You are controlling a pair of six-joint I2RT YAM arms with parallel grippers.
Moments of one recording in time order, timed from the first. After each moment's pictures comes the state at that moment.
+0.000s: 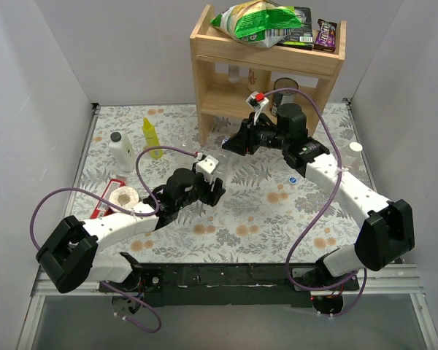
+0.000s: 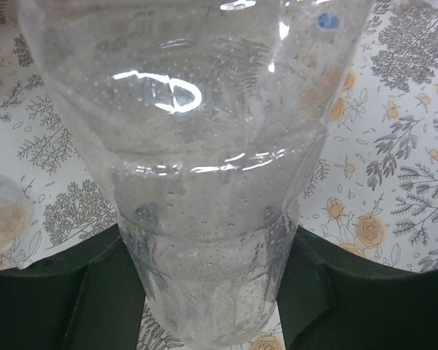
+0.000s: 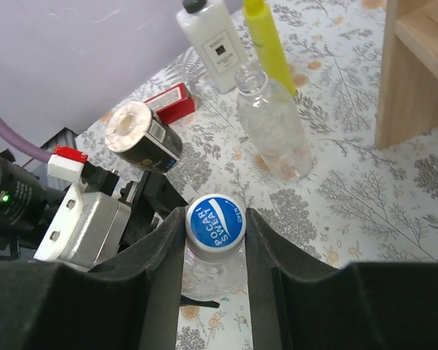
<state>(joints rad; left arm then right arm) -0.78 1.26 0.62 0.30 0.04 -0.07 0.52 1.45 1.22 0.00 -0.67 0.27</state>
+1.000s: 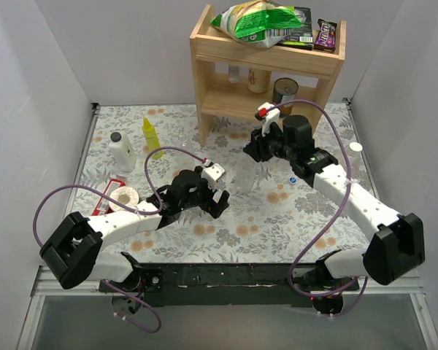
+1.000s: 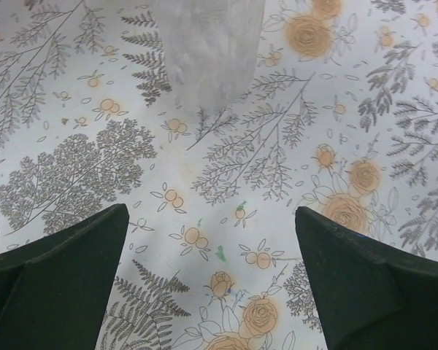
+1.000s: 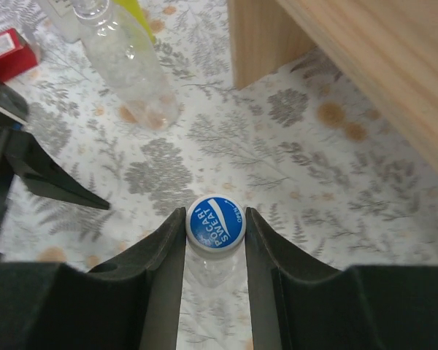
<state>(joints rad) -0.79 1.32 0.63 0.20 0.09 -0.03 0.53 1.37 1.14 -0.17 -0.30 0.01</state>
